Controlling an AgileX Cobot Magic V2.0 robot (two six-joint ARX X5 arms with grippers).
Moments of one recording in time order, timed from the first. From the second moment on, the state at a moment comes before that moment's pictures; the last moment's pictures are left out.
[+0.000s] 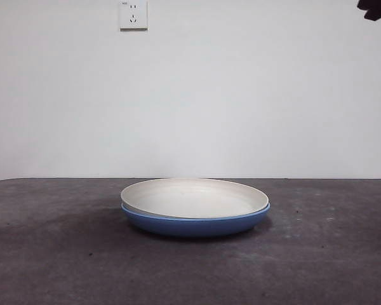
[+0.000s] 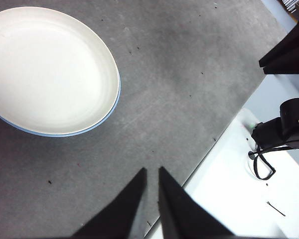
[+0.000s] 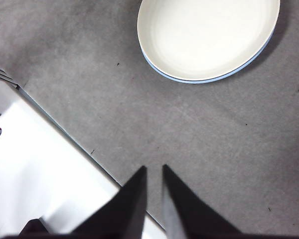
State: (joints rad) left arm -0.47 1.05 1.14 -0.91 0.57 -0.02; right arm 0.50 0.89 1.03 -1.05 -0.39 0.12
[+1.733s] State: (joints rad) left arm 0.01 0.24 0.42 -0.02 0.20 0.07; right arm 0.50 0.89 1.03 -1.03 -0.39 0.11
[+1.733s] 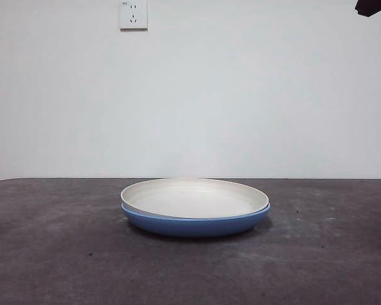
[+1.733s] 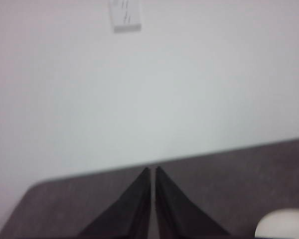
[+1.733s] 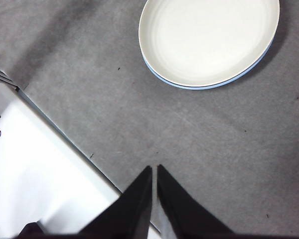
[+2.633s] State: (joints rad) left arm 0.04 0.00 0.03 -0.15 0.13 0.01; right arm 0.50 0.89 1.03 -1.03 -0.39 0.11
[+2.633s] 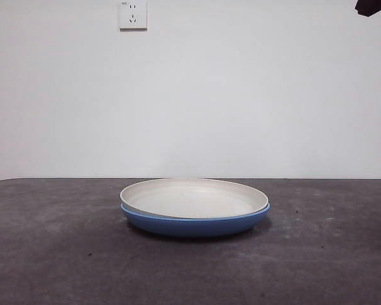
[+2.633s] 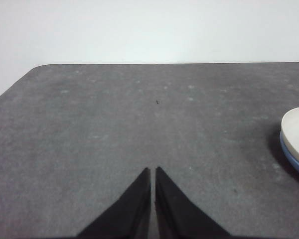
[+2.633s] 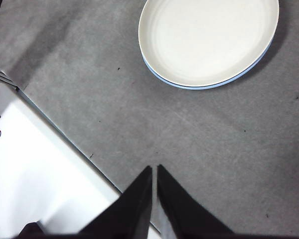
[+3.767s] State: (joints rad) left arm 0.04 0.00 0.03 -0.17 0.13 0.01; right arm 0.49 0.88 1.03 -1.02 -0.38 0.09
